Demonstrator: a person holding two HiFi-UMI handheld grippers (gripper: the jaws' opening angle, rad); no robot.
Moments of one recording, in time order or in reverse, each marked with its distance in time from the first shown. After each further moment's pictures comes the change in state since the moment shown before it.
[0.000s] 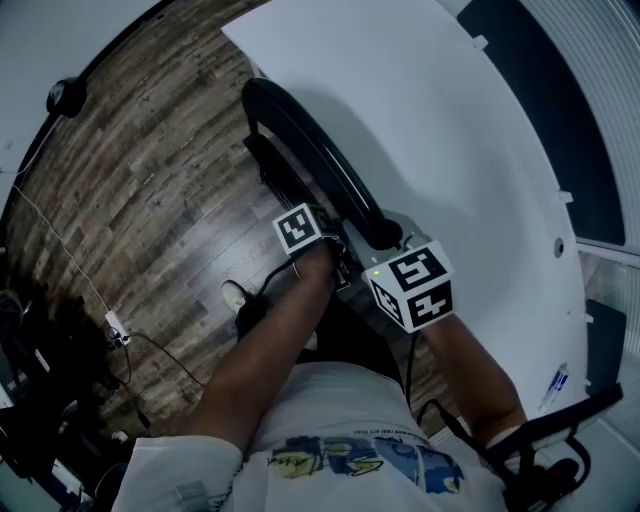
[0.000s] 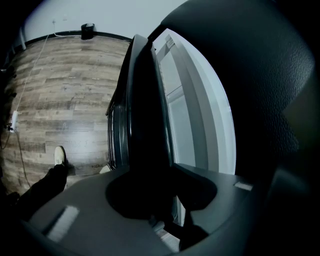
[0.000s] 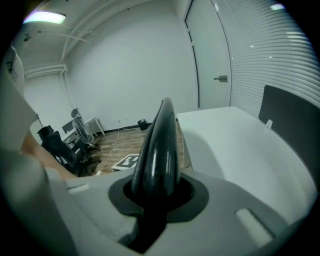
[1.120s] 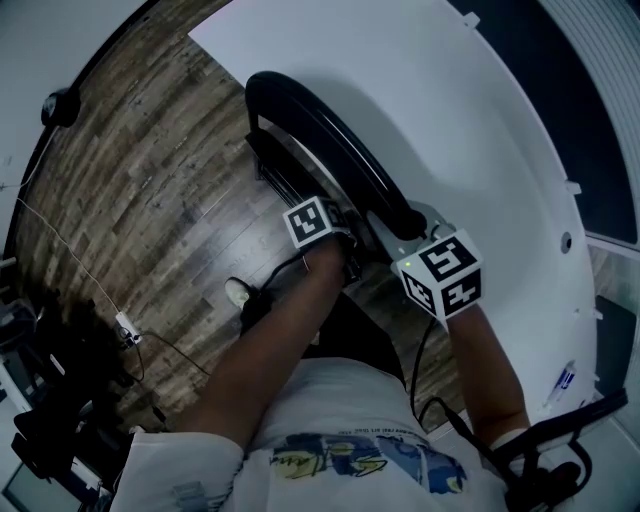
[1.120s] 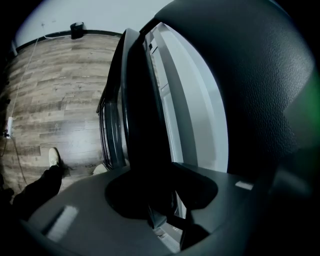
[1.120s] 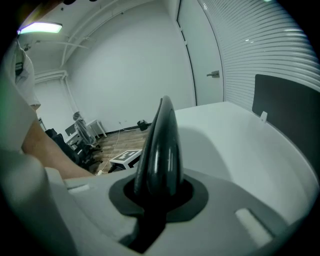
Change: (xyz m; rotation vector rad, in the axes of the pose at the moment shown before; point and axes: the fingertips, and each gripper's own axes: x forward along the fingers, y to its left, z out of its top) left arm 0.038 -0.045 -0.013 0.056 0.047 -0.006; right arm -0.019 -0.072 -0.026 0.024 -0.010 0.035
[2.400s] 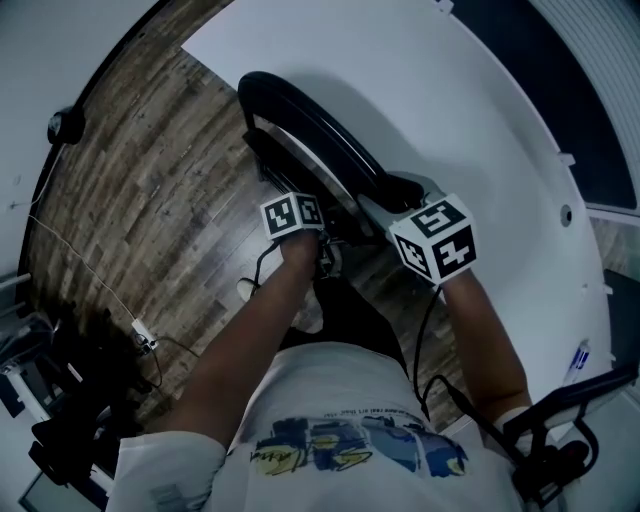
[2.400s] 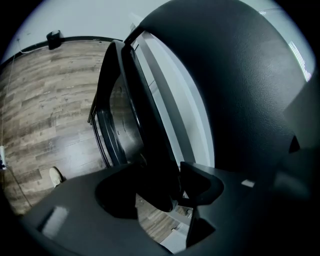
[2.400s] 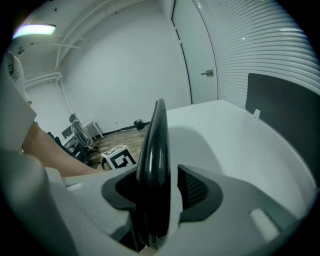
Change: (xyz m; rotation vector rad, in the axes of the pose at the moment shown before) left arm -0.024 0.007 0.006 0.195 0.024 -0.085; right arm -0.014 -0.015 -0.001 0.044 0.026 -0.029
